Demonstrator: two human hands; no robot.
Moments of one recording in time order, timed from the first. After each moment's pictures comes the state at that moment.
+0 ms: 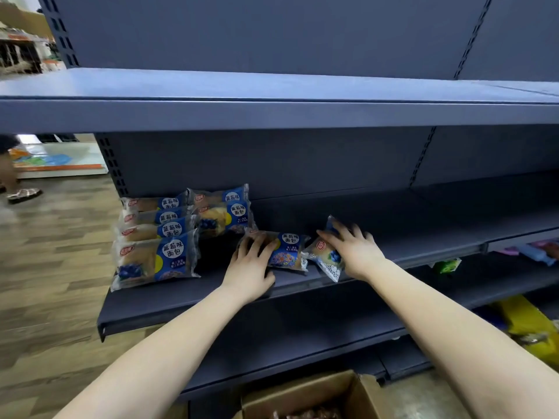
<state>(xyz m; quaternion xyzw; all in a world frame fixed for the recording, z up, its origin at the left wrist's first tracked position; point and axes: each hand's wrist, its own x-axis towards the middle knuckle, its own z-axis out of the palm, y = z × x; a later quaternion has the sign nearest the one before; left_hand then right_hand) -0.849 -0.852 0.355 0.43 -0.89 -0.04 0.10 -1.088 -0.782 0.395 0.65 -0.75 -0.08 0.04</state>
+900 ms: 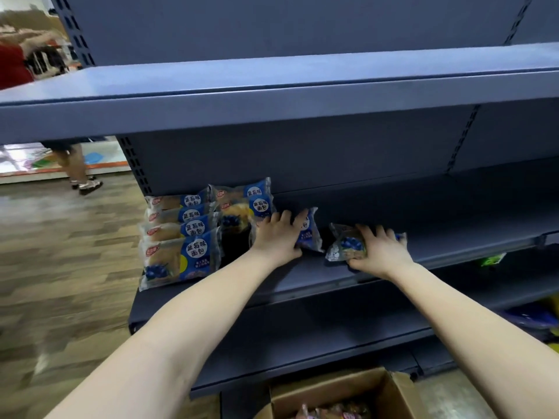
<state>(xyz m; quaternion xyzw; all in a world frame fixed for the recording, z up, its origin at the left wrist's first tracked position) -0.876 -0.895 0.395 0.42 -0.91 0.06 0.02 -1.084 -0.803 0.371 0.57 -0.82 0.02 -0.02</state>
